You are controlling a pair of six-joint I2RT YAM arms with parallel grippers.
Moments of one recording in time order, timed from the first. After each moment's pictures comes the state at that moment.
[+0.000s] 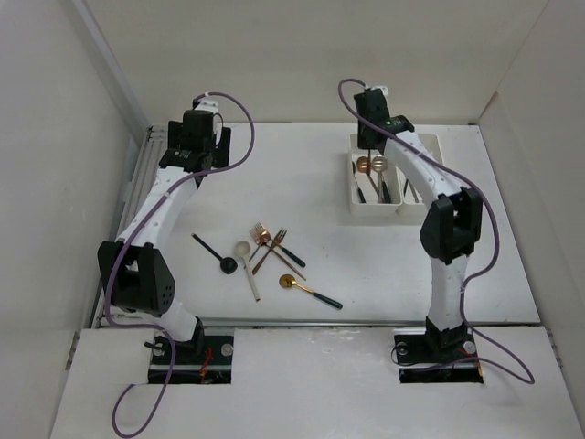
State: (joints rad) left arm -0.19 1.57 1.44 -0.49 -0.38 0.07; right arm 0.41 2.05 2.02 -0.68 0.44 0.24
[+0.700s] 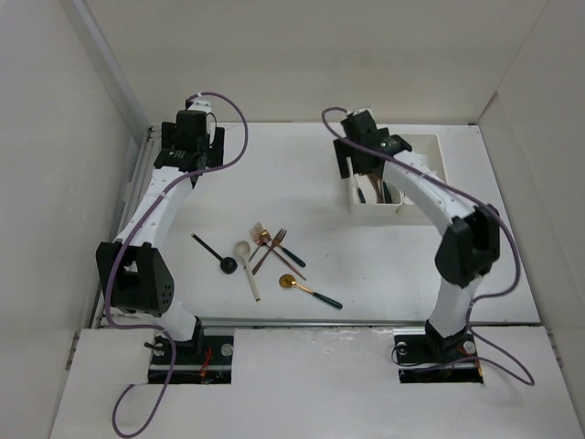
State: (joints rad) left arm -0.15 1.57 1.43 -0.48 -0.37 0.07; right arm 0.44 1.92 1.78 -0.76 0.46 0.16
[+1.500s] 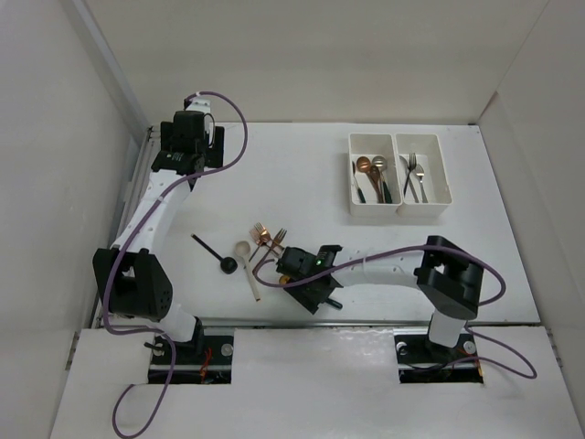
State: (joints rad) left arm -0.15 1.53 1.41 -0.48 -0.35 0.07; right arm 1.18 1.76 1.13 -0.72 0.16 0.29
